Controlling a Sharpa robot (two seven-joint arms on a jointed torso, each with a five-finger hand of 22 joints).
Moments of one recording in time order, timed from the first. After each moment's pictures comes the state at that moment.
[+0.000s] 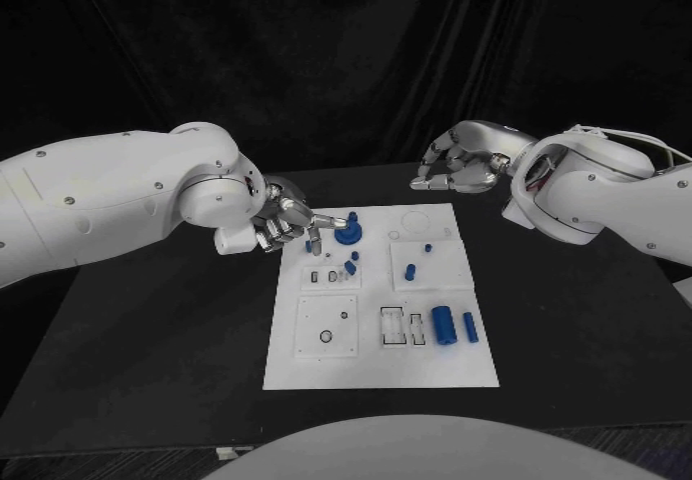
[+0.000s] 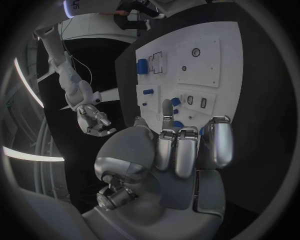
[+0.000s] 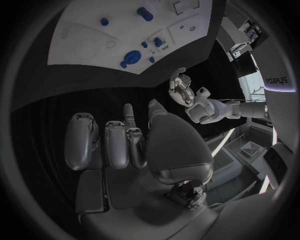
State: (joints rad) left arm 1.50 -0.64 -0.21 1.43 -0.54 0.30 -0.63; left_hand 1.04 0.23 -0.35 0.28 0.11 0.93 0.06 0.58 0.60 1.47 0.00 1.57 1.31 1.46 -0.04 1.57 1.31 0.08 1.32 0.07 1.45 1.31; right arm 1.45 -0.99 -0.21 1.67 -1.29 -0.30 -0.13; right_hand 1.26 0.02 -0.02 0.28 0.19 0.78 0.10 0.43 0.28 1.47 0.02 1.57 1.31 1.47 -0.05 1.41 1.30 0.05 1.47 0.05 1.30 1.31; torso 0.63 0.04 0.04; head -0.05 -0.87
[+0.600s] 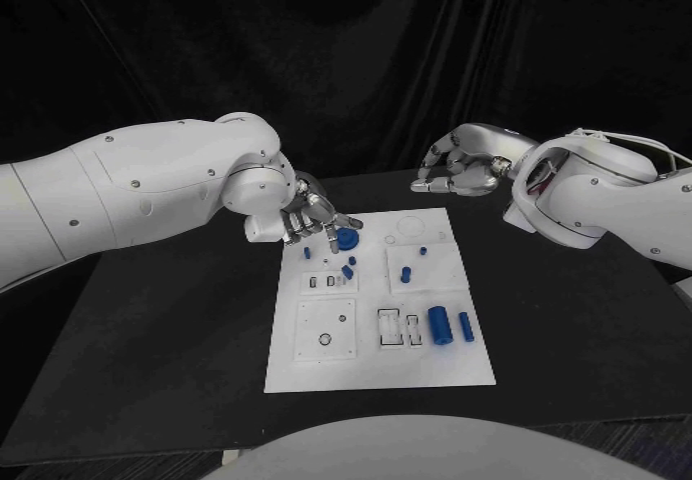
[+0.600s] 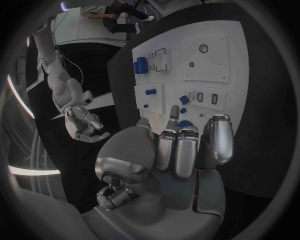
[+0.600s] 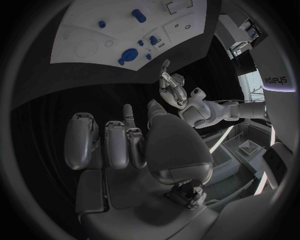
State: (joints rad) left arm 1.49 -0.50 -0.21 1.31 -0.54 0.32 -0.70; left_hand 1.07 0.23 -0.24 0.26 0.15 0.88 0.13 0.21 0.42 1.47 0.06 1.57 1.31 1.47 0.01 1.57 1.31 0.08 1.31 0.11 1.43 1.31; right arm 1.45 -0.99 -0.21 1.69 -1.29 -0.31 -0.14; right_hand 1.26 0.03 -0.02 0.28 0.22 0.76 0.11 0.43 0.28 1.47 0.02 1.57 1.31 1.46 -0.06 1.41 1.30 0.05 1.47 0.06 1.29 1.31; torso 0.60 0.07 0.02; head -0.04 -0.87
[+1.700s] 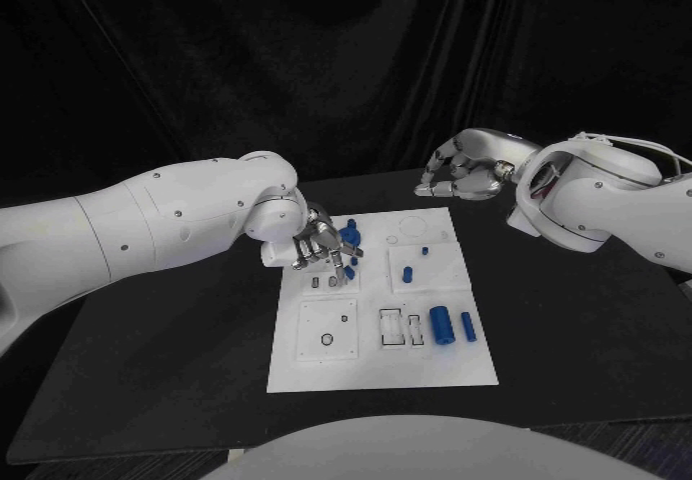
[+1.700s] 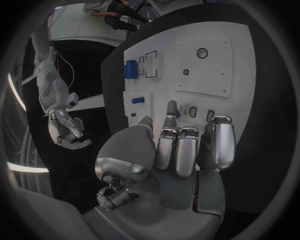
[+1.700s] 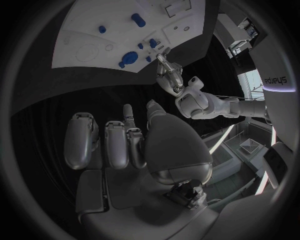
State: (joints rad) left arm 1.39 -0.46 -0.21 1.23 -0.54 0.31 -0.70; left_hand 1.08 0.22 -0.13 0.20 0.21 1.03 0.09 0.18 0.39 1.47 0.03 1.57 1.31 1.47 -0.01 1.57 1.31 0.07 1.35 0.09 1.44 1.31; right arm 1.45 -0.98 -0.21 1.68 -1.29 -0.28 -0.14; right_hand 1.27 0.04 -0.02 0.27 0.23 0.76 0.11 0.43 0.28 1.47 0.02 1.57 1.31 1.47 -0.05 1.41 1.29 0.05 1.47 0.06 1.29 1.31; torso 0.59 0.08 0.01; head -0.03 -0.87
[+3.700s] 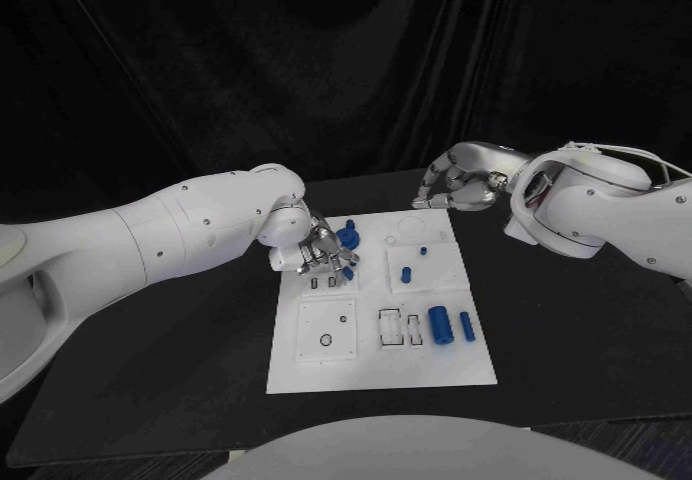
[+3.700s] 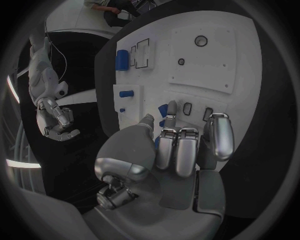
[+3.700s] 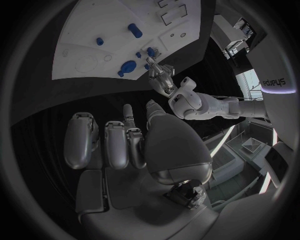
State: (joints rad) left arm 1.33 -0.37 -0.21 1.07 -0.54 0.31 -0.70; left_hand 1.10 0.20 -0.09 0.17 0.18 1.03 0.10 0.15 0.41 1.47 0.03 1.57 1.31 1.47 -0.01 1.57 1.31 0.07 1.30 0.09 1.40 1.31; right arm 1.42 -0.98 -0.21 1.68 -1.29 -0.24 -0.14; right_hand 1.27 0.04 -0.02 0.27 0.24 0.76 0.11 0.43 0.28 1.47 0.02 1.57 1.31 1.47 -0.05 1.41 1.29 0.05 1.47 0.06 1.29 1.31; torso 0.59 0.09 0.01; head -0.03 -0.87
